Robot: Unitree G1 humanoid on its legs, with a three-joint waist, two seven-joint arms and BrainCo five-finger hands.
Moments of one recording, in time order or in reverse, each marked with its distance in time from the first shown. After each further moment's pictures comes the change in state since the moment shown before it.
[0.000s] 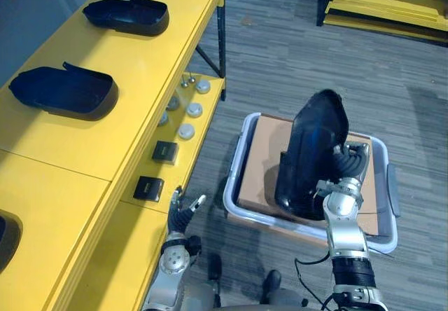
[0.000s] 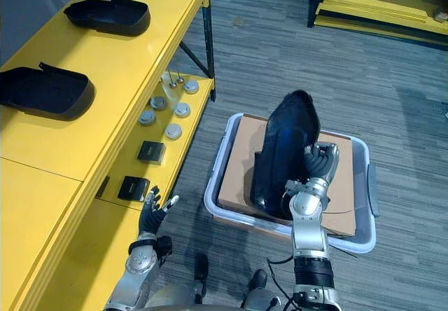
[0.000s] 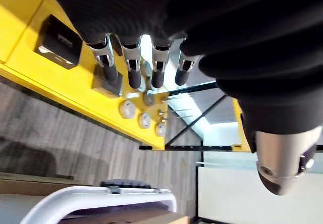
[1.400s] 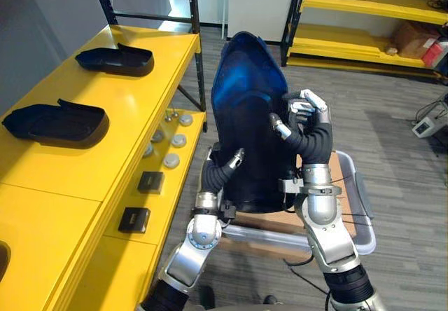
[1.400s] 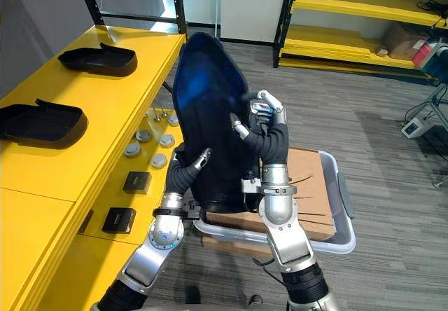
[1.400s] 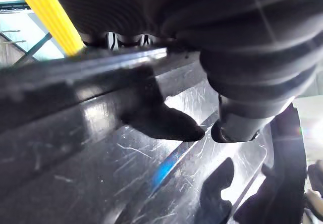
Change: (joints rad) left arm -0.172 0.067 -0.207 -0.153 0.177 0.007 0.054; right arm -0.020 -0.159 0.188 -0.243 0.494 -0.240 0.251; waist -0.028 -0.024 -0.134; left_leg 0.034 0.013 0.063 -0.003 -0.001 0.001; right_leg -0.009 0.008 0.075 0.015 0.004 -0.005
